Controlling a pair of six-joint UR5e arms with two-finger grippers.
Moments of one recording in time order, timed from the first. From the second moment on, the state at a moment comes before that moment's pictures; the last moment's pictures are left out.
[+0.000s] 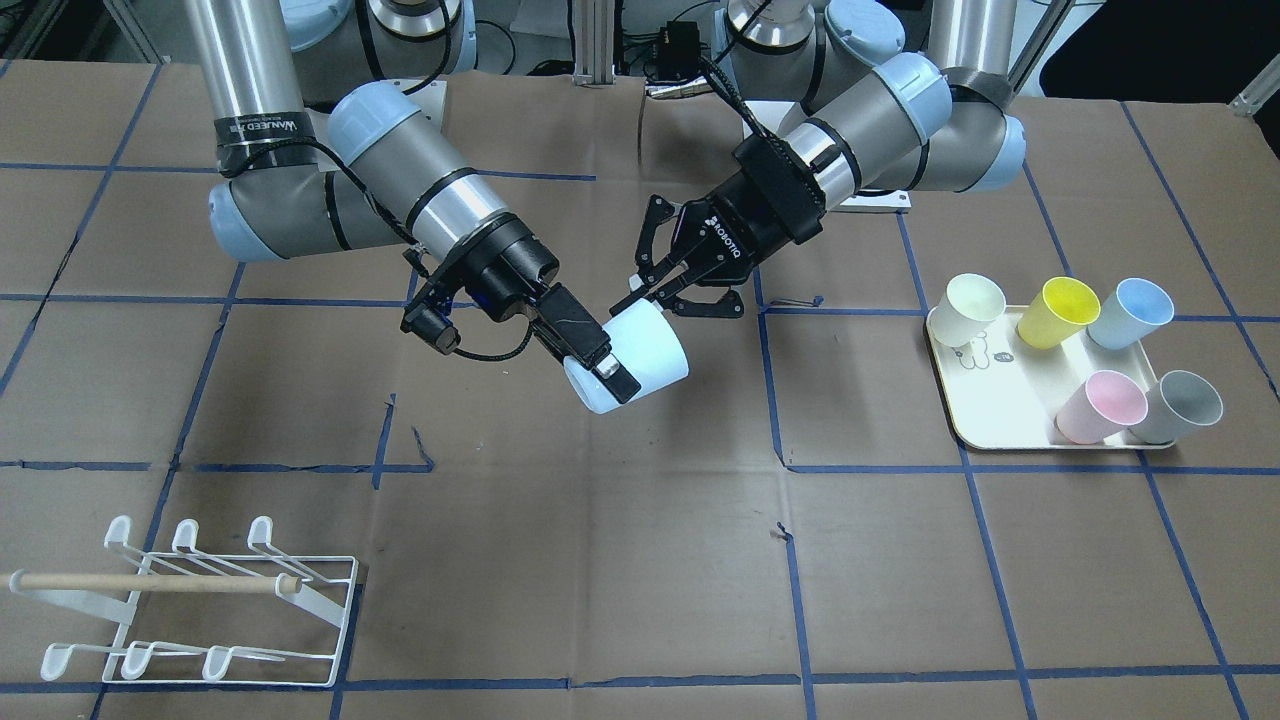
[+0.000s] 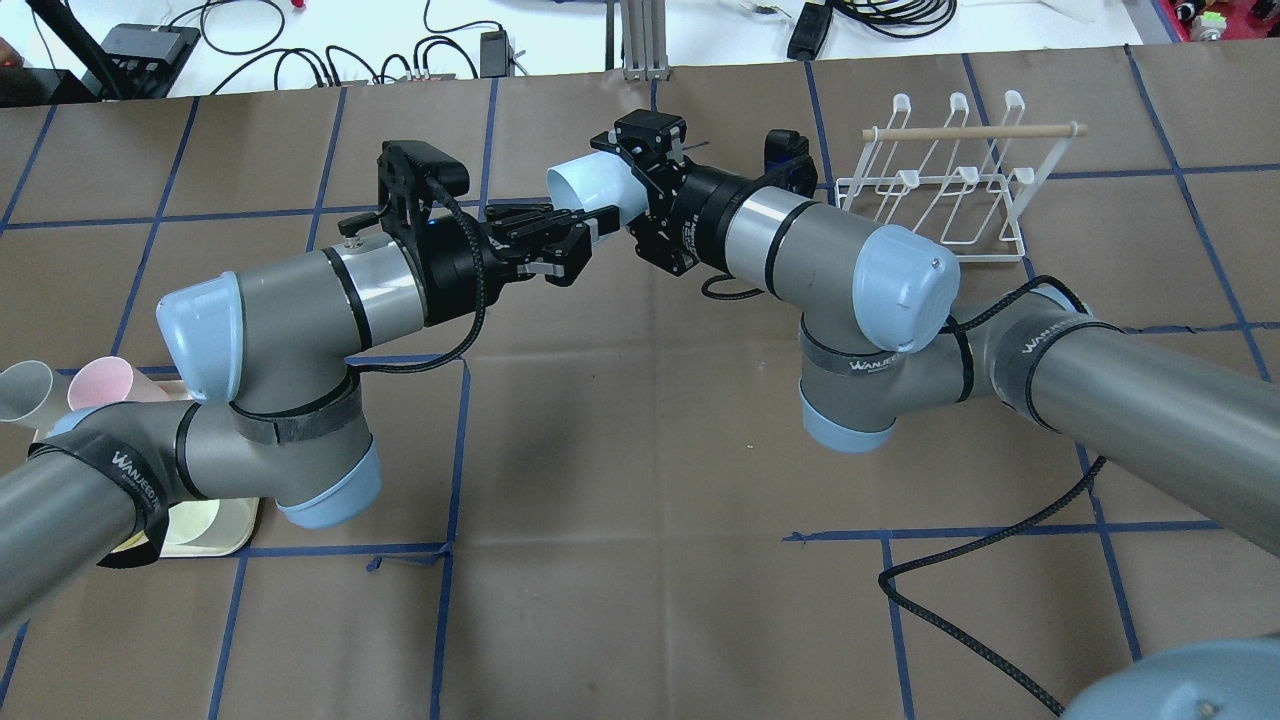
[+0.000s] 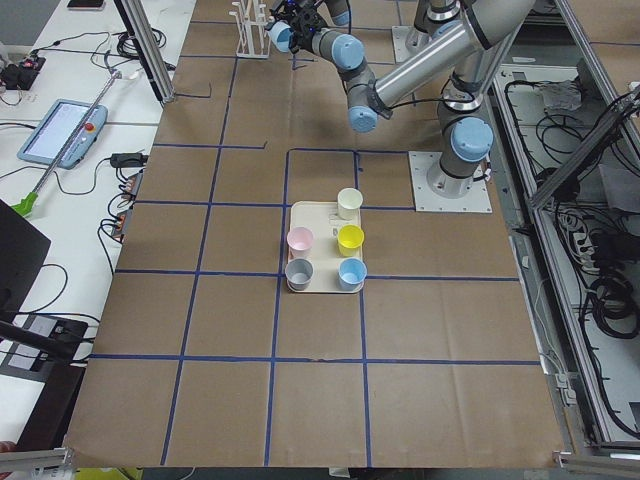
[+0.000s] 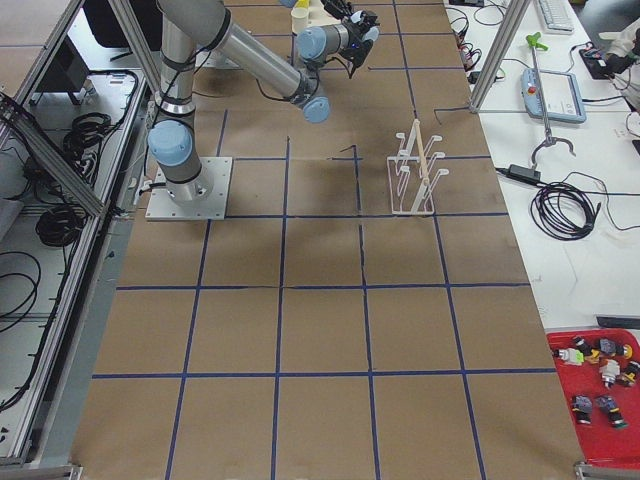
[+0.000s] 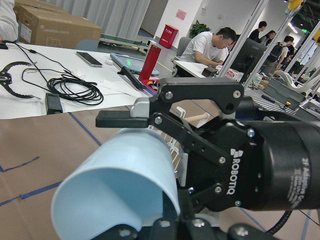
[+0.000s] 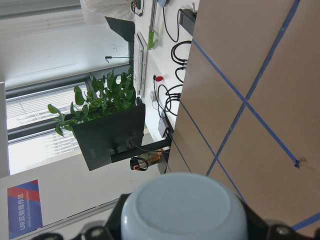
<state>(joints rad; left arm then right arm) -1.56 -1.71 -2.22 0.20 0.64 0.06 1.77 -1.21 2.02 -3.56 -0.98 1.58</state>
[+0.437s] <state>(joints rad) -1.56 -1.71 -2.22 0.20 0.64 0.06 1.77 -1.21 2.03 -3.56 -0.98 1.58</state>
